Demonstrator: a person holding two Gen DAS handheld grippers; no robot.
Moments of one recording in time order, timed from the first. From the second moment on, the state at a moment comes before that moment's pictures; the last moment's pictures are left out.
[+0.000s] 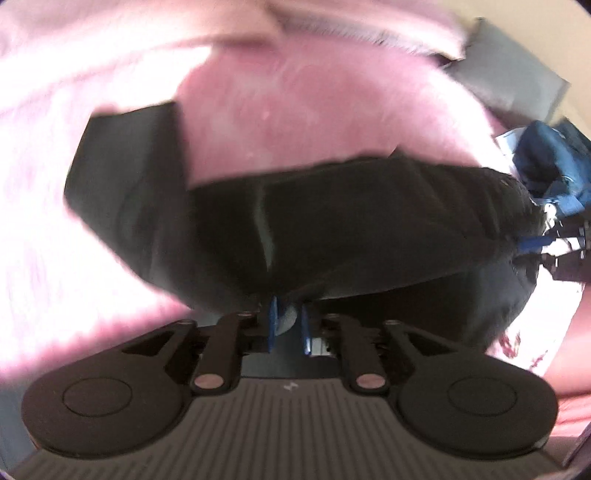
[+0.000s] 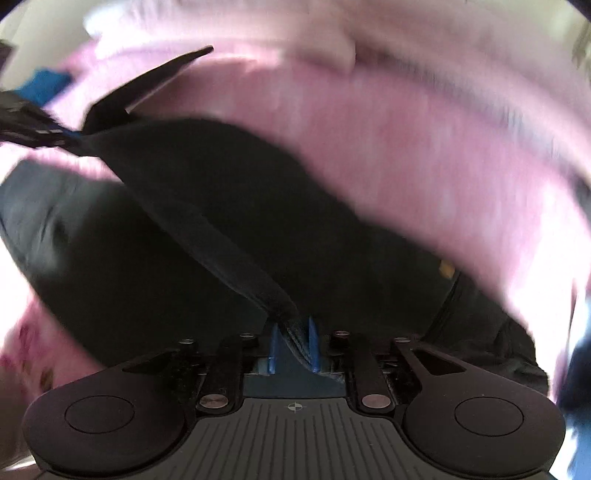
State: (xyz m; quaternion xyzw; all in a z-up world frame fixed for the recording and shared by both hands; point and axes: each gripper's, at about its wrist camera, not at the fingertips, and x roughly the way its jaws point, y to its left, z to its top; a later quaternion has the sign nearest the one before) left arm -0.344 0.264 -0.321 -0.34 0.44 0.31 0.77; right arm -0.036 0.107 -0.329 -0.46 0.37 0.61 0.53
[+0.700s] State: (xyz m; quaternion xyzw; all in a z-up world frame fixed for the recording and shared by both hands) left arm -0.306 0.361 -0.376 -0.30 0.47 0.44 0.71; right arm 0.116 0.002 -0.372 0.16 0.62 0.24 0.73
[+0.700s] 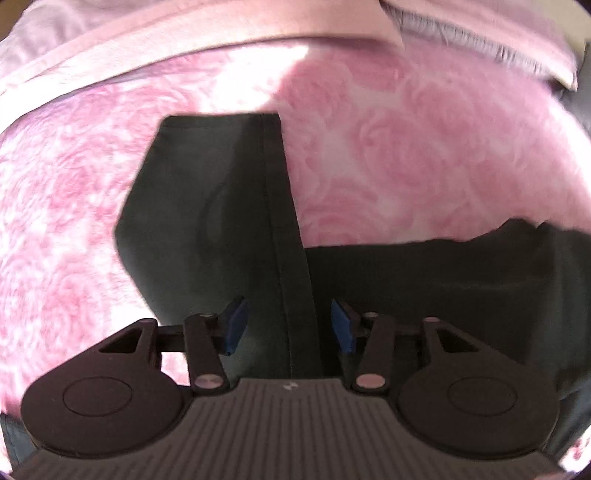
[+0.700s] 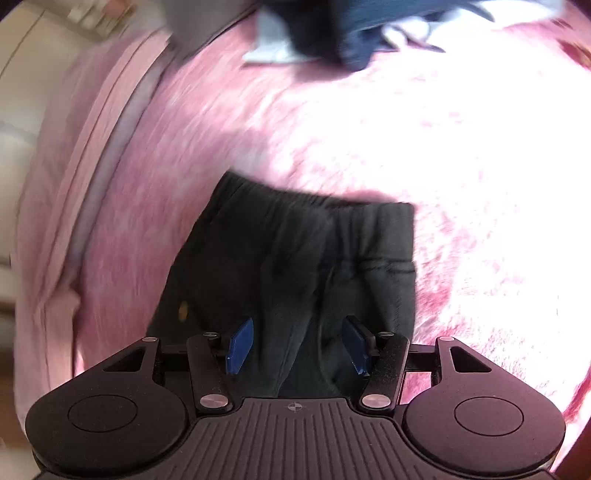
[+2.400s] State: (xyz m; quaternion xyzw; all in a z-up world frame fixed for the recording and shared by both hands) left arm -0.494 0.148 -0.354 -0.45 0.16 0.62 0.63; right arm 0.155 -0.068 -0.376 0.14 0.59 0.35 0.71
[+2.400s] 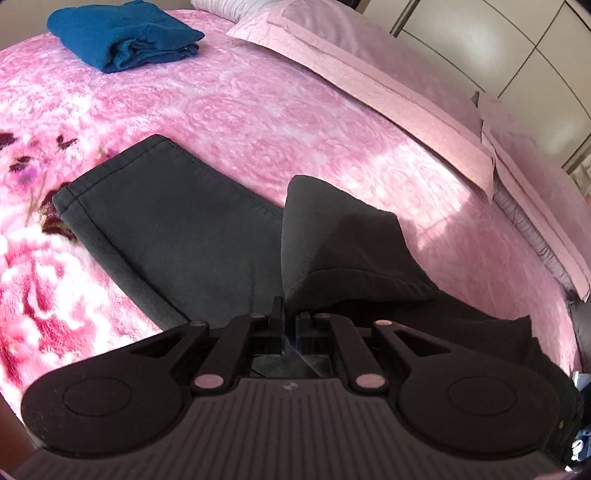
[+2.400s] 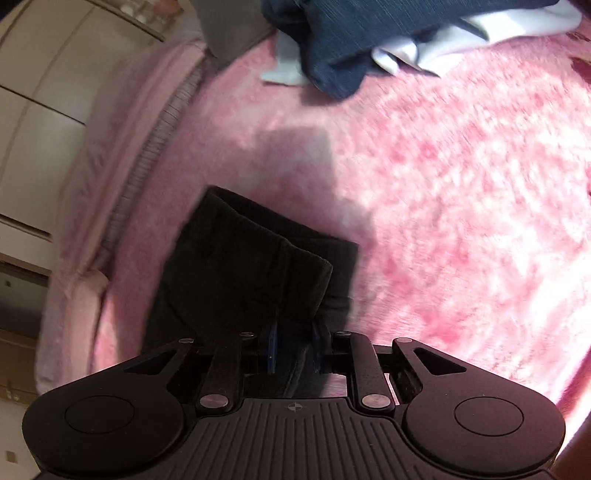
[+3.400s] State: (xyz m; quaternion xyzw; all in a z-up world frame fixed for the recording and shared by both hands) left arm -0.510 0.168 -0.328 -0.36 0.17 0.67 0.62; right arm 0.066 0.035 -0.330 -0.08 0.54 0.36 0.76
